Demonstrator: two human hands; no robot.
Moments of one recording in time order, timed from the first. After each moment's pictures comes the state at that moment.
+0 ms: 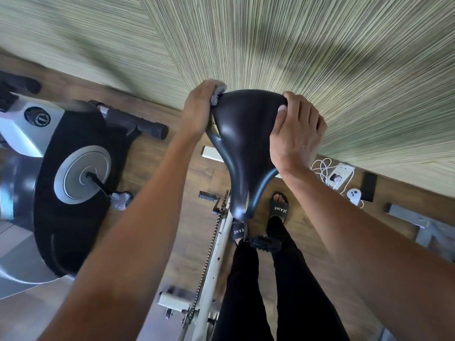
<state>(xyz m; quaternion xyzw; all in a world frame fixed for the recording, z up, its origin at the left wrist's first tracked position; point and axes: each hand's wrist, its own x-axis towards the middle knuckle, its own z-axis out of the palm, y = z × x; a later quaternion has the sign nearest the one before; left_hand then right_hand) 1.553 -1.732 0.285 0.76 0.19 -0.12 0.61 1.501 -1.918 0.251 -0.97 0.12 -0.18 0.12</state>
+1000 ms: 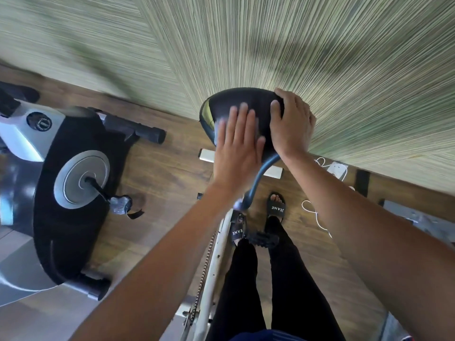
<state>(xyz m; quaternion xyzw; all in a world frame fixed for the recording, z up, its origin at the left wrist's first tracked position) 1.439 -1.808 0.273 0.99 -0.09 0.03 0.11 1.504 -1.930 0.272 -0.95 0.12 -0.02 0.29</state>
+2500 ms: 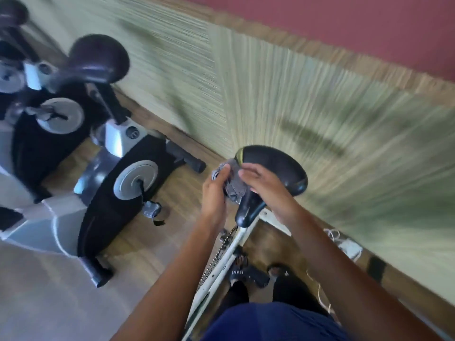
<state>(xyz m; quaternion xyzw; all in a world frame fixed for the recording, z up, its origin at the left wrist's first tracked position) 1.369 -1.794 0.437 0.54 0.34 0.04 0.77 1.424 -1.915 0.431 -0.70 -0.03 0.34 0.62</state>
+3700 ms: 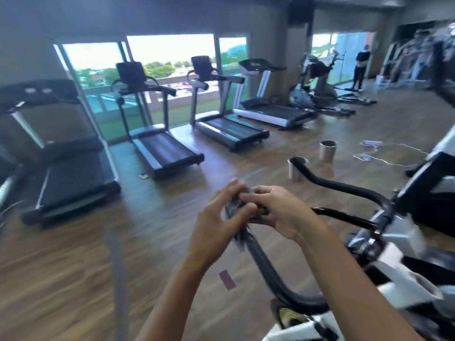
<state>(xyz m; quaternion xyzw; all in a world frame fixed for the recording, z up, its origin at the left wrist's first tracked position) 0.710 -2.012 0.673 0.52 0.66 0.54 0.07 0.823 -1.901 0.704 -0.25 -0.59 0.74 0.21</state>
